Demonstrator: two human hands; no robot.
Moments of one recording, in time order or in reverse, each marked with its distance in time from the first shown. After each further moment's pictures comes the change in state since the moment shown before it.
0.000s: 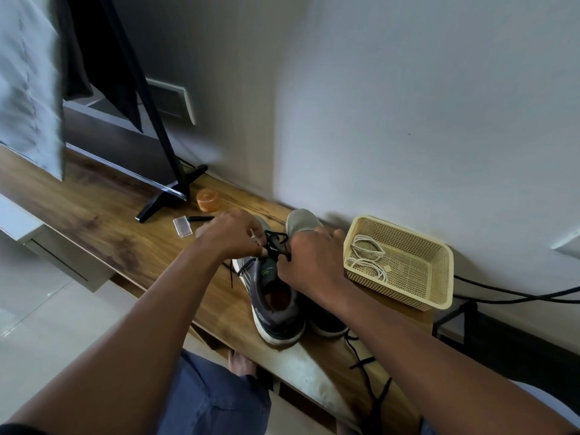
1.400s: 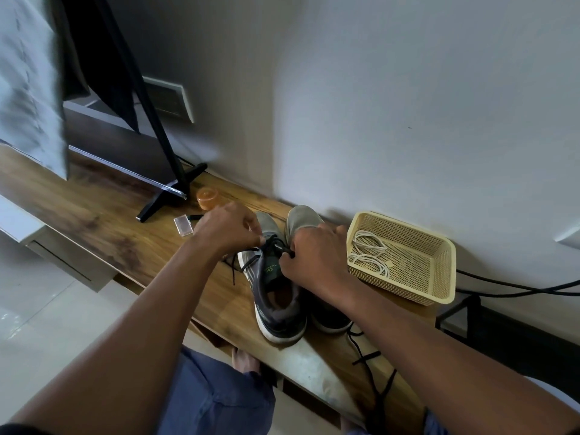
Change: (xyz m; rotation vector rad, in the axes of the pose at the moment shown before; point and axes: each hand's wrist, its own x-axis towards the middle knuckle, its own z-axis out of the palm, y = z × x) left_hand 0.002 -0.008 -0.003 -0.016 0.086 -0.041; right_hand 0.002 0.004 0.002 0.023 -0.039 -0.012
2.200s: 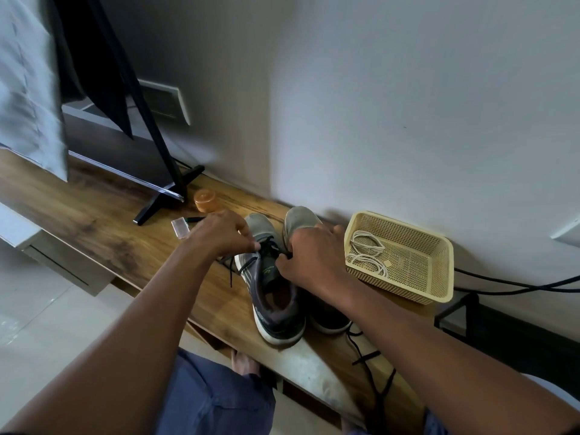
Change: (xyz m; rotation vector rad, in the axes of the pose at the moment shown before) left_hand 0.003 -0.008 0.000 -0.020 -0.083 -0.085; right_hand 0.003 0.003 0.006 -0.005 0.045 -0.024
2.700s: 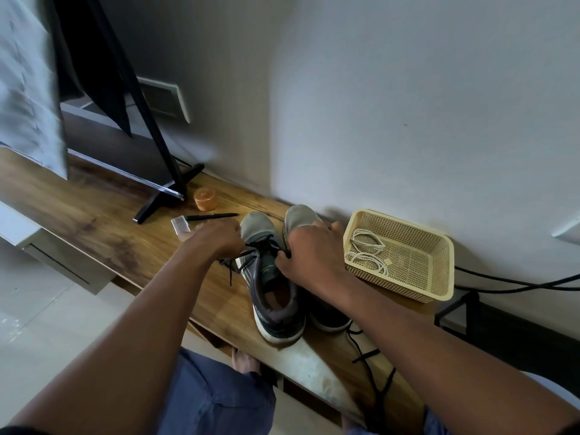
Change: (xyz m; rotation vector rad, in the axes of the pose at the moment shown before) left_hand 0.005 0.001 0.011 0.240 -0.086 -0.070; right_hand -0.002 0.001 -0.001 -0.041 -0.004 -0.037
